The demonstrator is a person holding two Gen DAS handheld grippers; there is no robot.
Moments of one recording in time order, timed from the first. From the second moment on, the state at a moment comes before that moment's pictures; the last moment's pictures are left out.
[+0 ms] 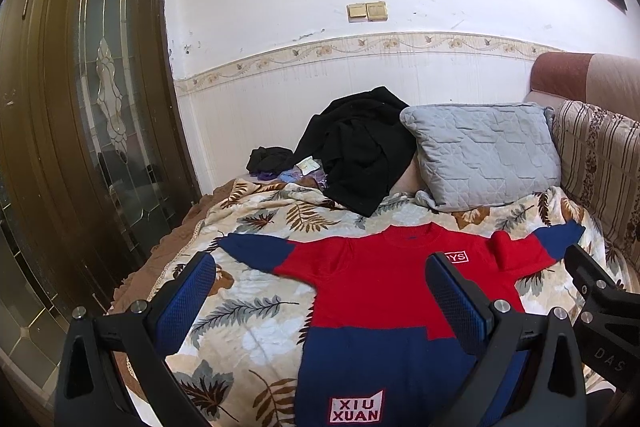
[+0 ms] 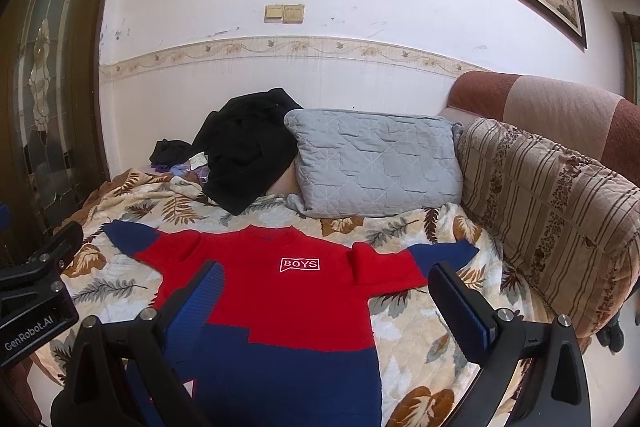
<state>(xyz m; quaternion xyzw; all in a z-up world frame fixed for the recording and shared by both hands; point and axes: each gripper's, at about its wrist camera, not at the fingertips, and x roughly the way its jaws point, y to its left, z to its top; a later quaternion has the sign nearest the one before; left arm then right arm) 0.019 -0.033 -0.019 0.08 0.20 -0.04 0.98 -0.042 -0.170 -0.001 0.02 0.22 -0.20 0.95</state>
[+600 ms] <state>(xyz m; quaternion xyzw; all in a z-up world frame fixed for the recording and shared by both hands) 0.031 -0.031 -0.032 0.08 0.21 -0.05 0.97 -0.033 -0.170 -0.010 0.01 0.23 -0.20 0.95</state>
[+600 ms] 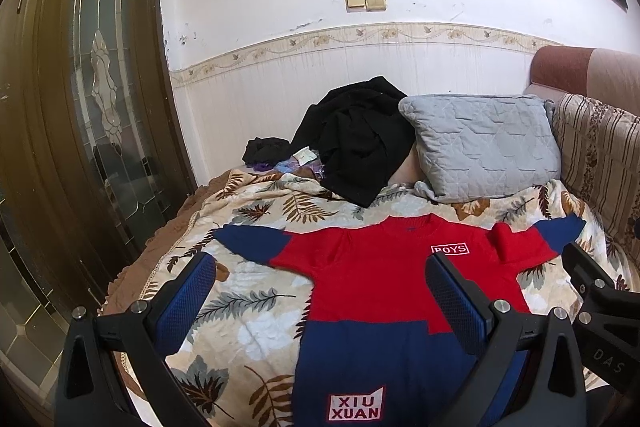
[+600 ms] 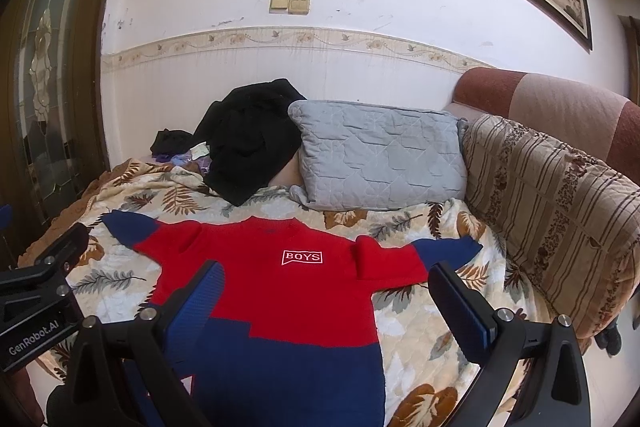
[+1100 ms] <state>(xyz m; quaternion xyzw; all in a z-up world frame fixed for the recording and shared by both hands) 0.042 -0.028 -0.041 0.07 0.22 -0.04 0.97 -0.028 -0.174 -0.015 0.00 0.23 -0.20 0.95</state>
